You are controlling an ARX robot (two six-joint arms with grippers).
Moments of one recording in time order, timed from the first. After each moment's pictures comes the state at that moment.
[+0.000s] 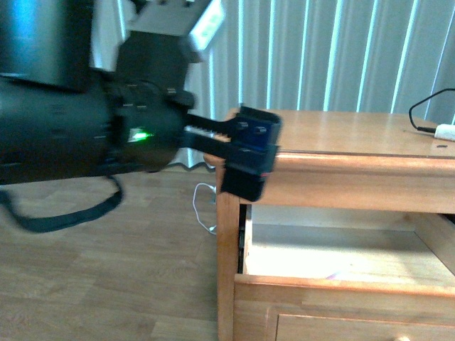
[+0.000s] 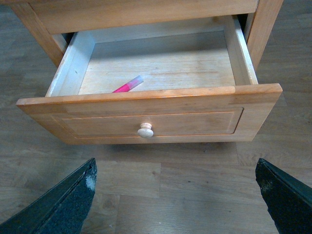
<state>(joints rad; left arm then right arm) -0.47 1.48 0.83 0.49 -0.08 0.15 0.04 0.50 0.38 -0.34 -0.01 0.15</state>
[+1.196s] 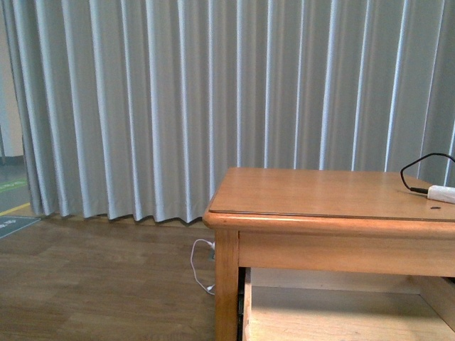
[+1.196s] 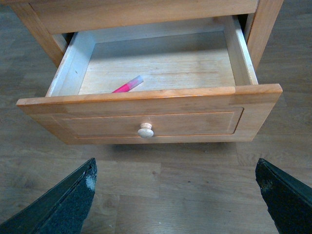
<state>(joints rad) -0.12 0.54 0.10 0.44 -0.11 -0.01 0.04 0.50 0.38 -0.34 -0.01 0.15</state>
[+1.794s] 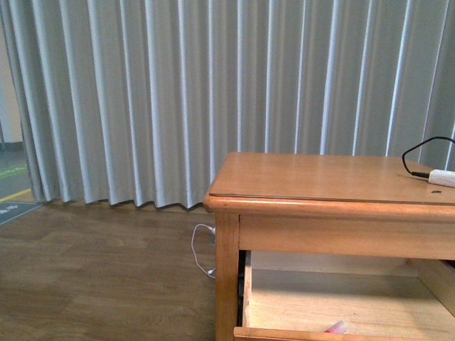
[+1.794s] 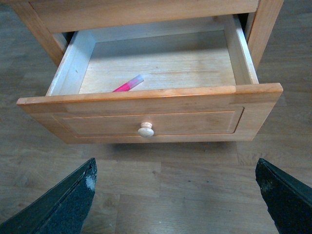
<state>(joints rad) 0.00 0.31 0.02 0.31 0.00 0.00 0.04 0.50 0.38 -0.34 -0.01 0.15</state>
